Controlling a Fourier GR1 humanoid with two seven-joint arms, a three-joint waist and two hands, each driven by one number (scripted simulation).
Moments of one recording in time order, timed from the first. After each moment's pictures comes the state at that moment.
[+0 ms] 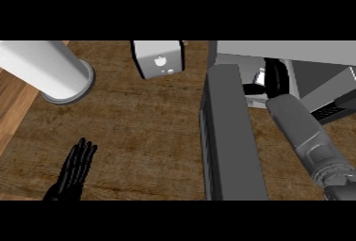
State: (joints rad) left arm 0.35 0.29 -0.29 -1.79 0.20 0.07 -0.47; right arm -1.01 -0.23 -0.20 -0.09 0.40 -0.66 -0.62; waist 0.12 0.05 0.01
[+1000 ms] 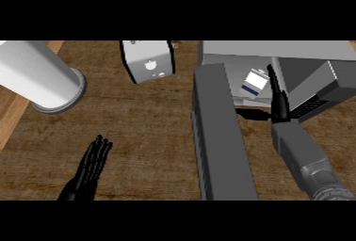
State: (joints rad) left arm 0.30 0.24 -0.35 -1.78 0.15 0.08 -0.45; right arm -0.81 -0.21 -0.36 -0.13 0.23 -0.38 -0.90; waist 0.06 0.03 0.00
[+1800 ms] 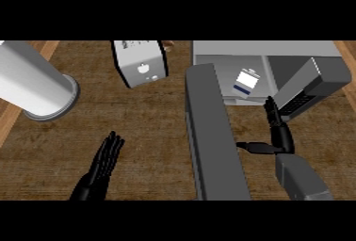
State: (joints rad) left arm 0.27 0.18 -0.39 -1.78 0.11 0.10 -0.39; right arm -0.59 -0.18 -0.38 -0.16 0.17 -0.03 -1.04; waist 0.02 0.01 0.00
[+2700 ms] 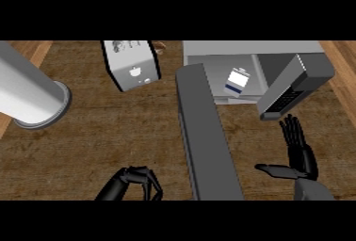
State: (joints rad) left arm 0.14 0.23 -0.52 -1.62 -0.08 0.03 -0.29; right arm -0.30 -0.19 -0.33 -0.52 0.05 0.22 -0.99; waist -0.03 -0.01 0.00
